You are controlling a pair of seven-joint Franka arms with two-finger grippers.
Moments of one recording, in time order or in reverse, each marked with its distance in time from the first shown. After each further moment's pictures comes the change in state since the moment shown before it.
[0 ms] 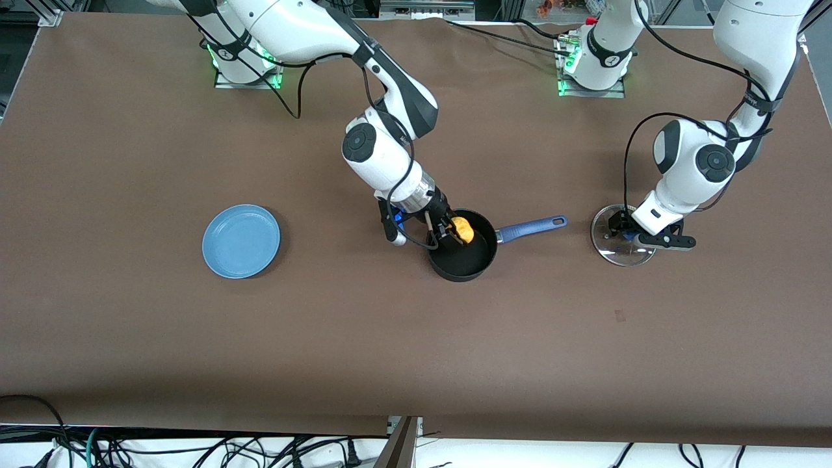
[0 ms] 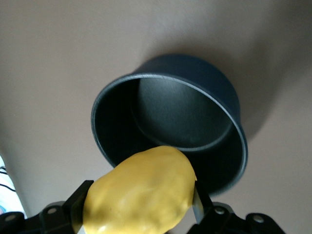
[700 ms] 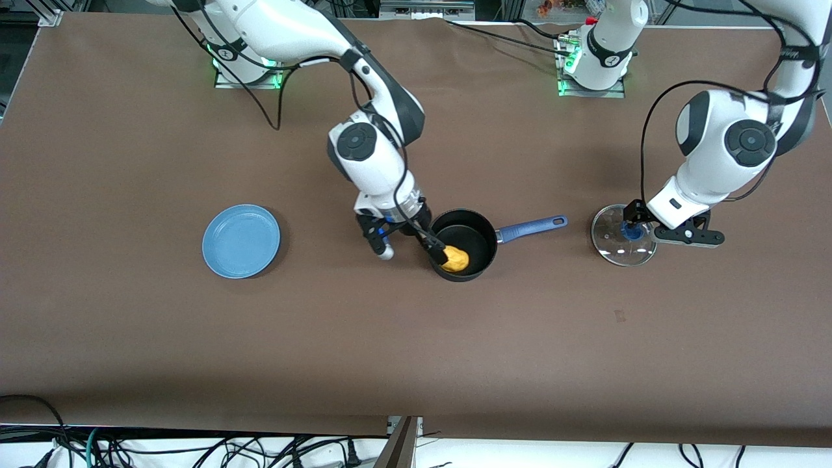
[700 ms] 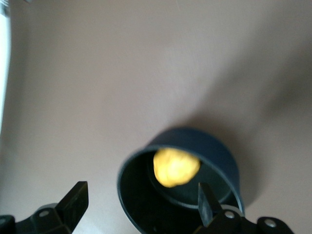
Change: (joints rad) left arm -0.001 -0.213 -0.116 0.223 -0.001 -0.520 -0.038; right arm -0.014 -0.061 -0.110 0.048 -0.195 -0.183 -0.095
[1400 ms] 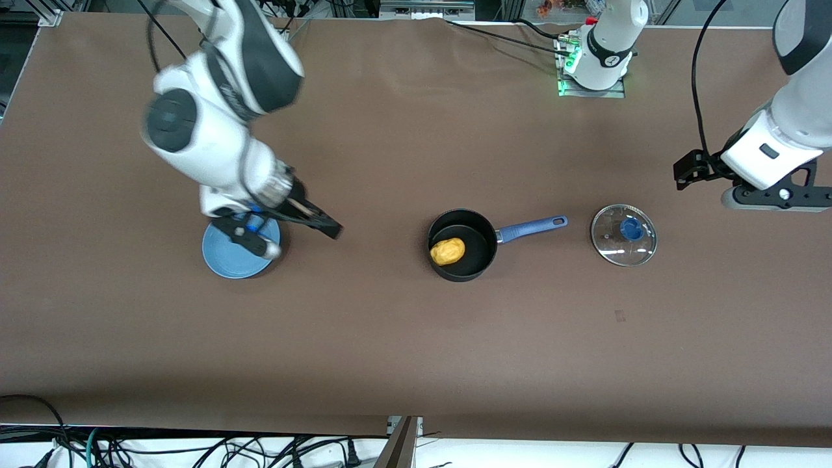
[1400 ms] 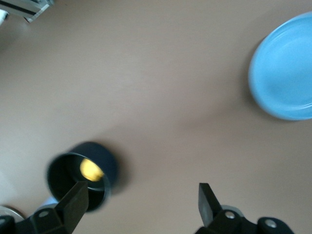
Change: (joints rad) left arm -0.002 -0.040 -0.056 0.537 -0.042 -0.623 -0.030; right arm -0.213 -0.372 -0.088 -0.067 0.031 -0.673 -0.708
